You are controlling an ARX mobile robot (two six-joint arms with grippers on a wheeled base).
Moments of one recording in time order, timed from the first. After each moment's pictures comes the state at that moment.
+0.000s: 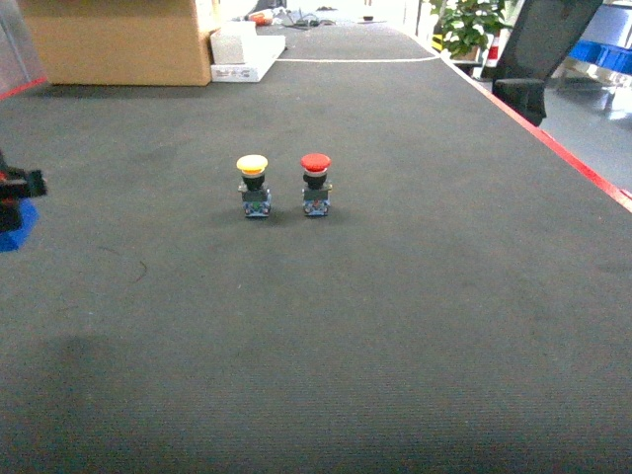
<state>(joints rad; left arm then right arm) 0.03 1.66 0.61 0.78 -0.08 -0.02 0.00 0.00 0.01 0.00 0.00 0.00</state>
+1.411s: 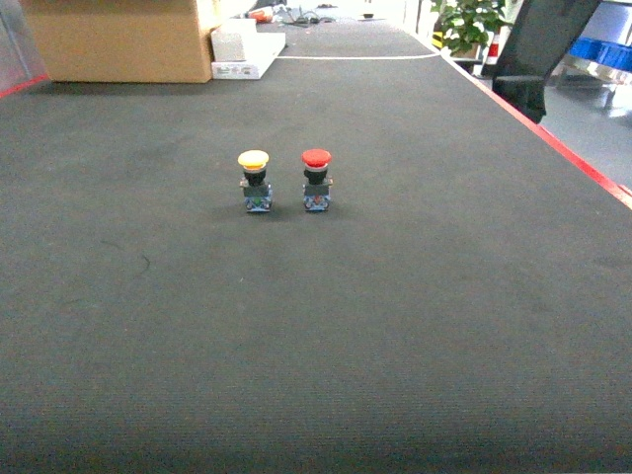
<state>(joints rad) -0.11 0.44 0.29 0.00 -0.28 -0.05 0.00 0.00 0.01 -0.01 0.00 0.00</state>
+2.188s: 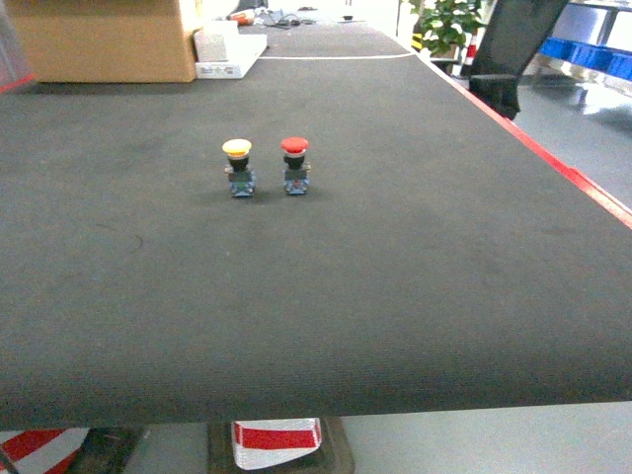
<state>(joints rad) -0.11 0.43 0.29 0.00 -0.28 -0.05 0.00 0.00 0.01 -0.01 0.00 0.00</state>
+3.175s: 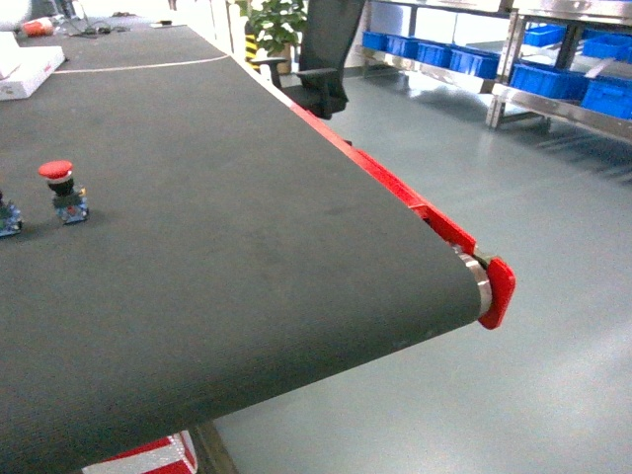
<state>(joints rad) -0.11 0.43 0.29 0.00 -0.28 -0.05 0.00 0.00 0.01 -0.01 0.00 0.00</state>
